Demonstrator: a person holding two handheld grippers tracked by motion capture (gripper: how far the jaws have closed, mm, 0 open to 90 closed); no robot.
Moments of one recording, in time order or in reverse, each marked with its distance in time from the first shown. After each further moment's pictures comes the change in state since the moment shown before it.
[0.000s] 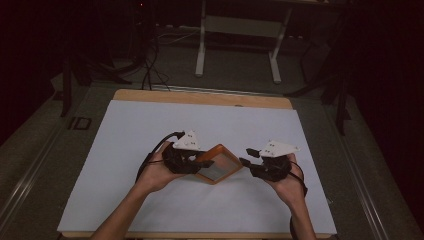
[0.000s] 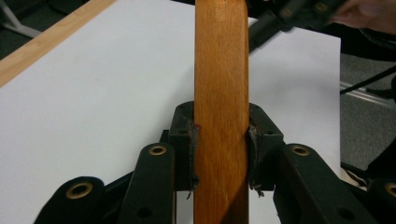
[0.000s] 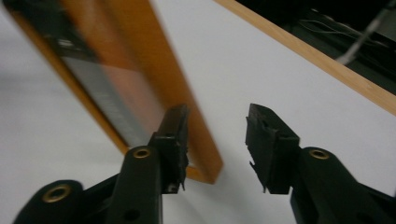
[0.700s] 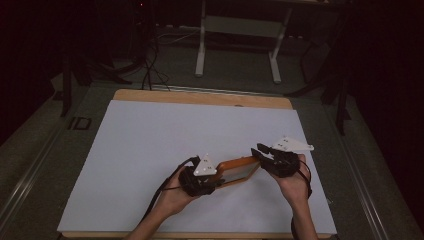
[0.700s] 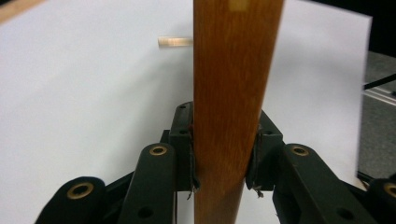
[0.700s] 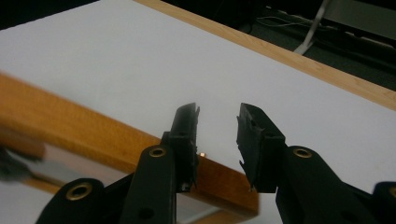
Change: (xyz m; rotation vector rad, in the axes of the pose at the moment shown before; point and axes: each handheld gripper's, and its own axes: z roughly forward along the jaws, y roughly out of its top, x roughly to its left) left arm -0.044 -0.027 0.046 0.025 0.067 -0.047; right arm -0.018 -0.008 -0.011 -0.050 -0.146 0.174
